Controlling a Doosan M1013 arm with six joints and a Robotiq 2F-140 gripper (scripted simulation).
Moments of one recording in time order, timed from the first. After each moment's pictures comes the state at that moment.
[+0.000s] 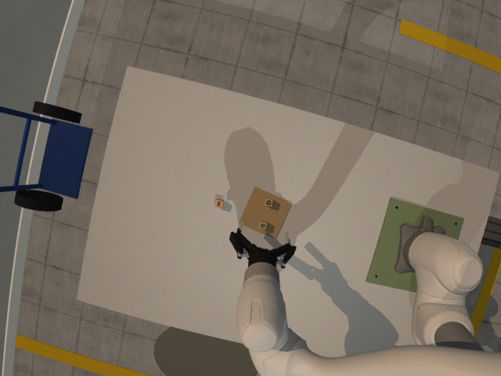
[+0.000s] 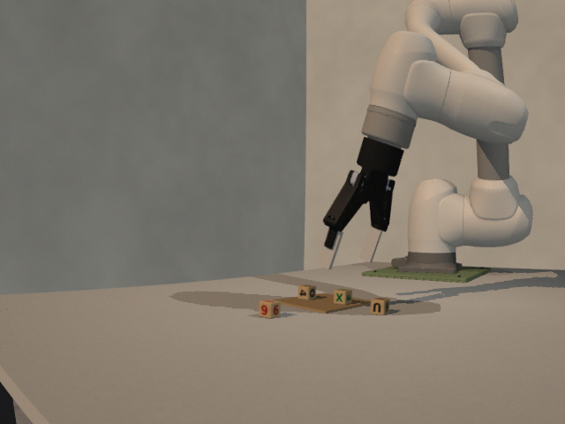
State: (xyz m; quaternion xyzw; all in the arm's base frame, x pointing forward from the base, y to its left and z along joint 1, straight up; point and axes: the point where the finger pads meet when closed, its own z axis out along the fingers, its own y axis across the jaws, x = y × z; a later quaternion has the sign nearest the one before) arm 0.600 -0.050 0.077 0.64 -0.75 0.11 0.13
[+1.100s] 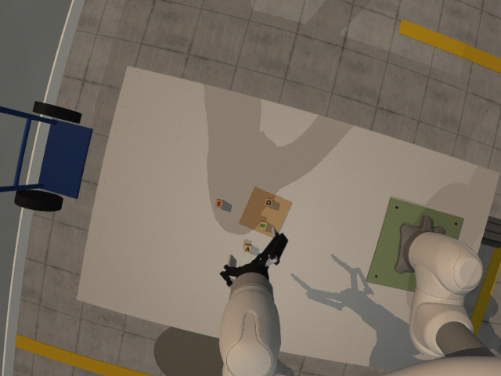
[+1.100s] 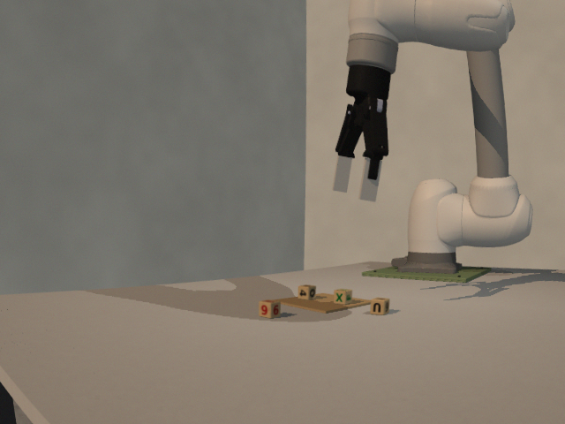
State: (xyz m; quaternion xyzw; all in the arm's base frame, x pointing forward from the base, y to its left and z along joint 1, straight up) arm 0.635 -0.029 0.196 0.90 -0.42 0.02 0.09
